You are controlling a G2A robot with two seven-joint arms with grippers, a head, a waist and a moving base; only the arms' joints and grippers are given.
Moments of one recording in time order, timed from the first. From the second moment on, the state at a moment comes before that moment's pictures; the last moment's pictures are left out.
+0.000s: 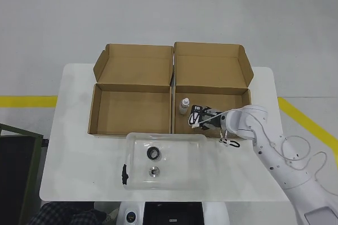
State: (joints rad) left arm -0.01 -0.37 -0.75 -1.25 2.03 -0.40 0.22; right arm -0.87 -1.09 0.96 -1.49 -1.34 -0.80 0.52
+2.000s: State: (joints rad) left arm -0.01 -0.37 -0.75 -1.25 2.03 -0.40 0.22; right arm -1.12 -1.11 0.79 -1.89 -1.34 -0.66 0.39
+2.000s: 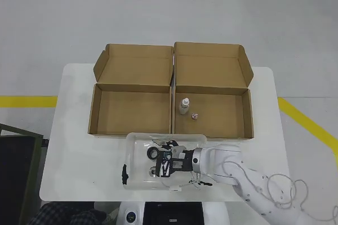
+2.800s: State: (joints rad) left arm -0.01 -0.37 -0.75 -1.25 2.03 -0.40 0.22; right arm -1.07 -1.15 0.71 -1.70 -1.45 -0.62 0.26
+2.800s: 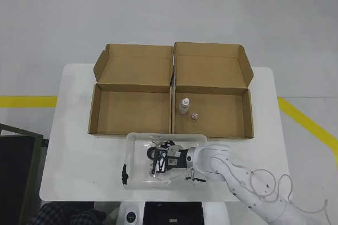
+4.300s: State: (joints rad) left arm -0.01 -0.37 -0.75 -1.25 2.03 -0.40 0.22; right arm -1.12 -1.17 0.90 -1.78 -1.16 -0.65 0.11
